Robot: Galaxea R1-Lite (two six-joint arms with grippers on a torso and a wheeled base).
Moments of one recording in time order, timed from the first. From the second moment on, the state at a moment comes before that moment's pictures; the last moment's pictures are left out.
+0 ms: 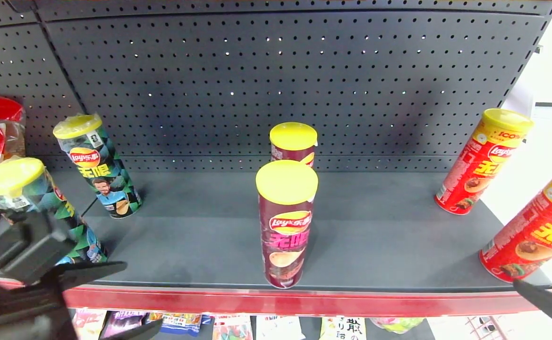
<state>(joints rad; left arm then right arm) -0.43 0.99 -0.49 0.06 -0.24 0.13 0.49 0.71 -0.49 0.08 -0.14 -0.04</state>
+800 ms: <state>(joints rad) -0.16 0.10 -0.48 0.76 0.04 -0.09 -0.07 0.15 -0.47 0.62 -0.08 -0.08</state>
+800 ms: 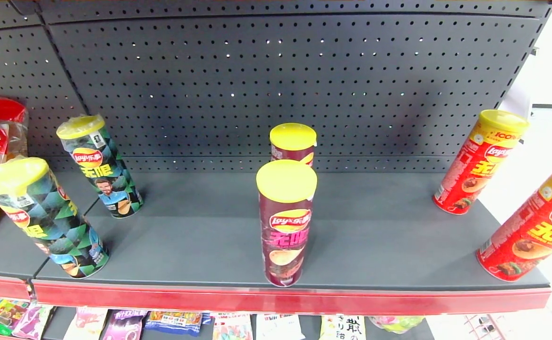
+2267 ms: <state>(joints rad) 0.00 0.00 0.00 0.00 -0.07 0.01 0.00 0.00 0.00 0.00 -0.01 0.00</state>
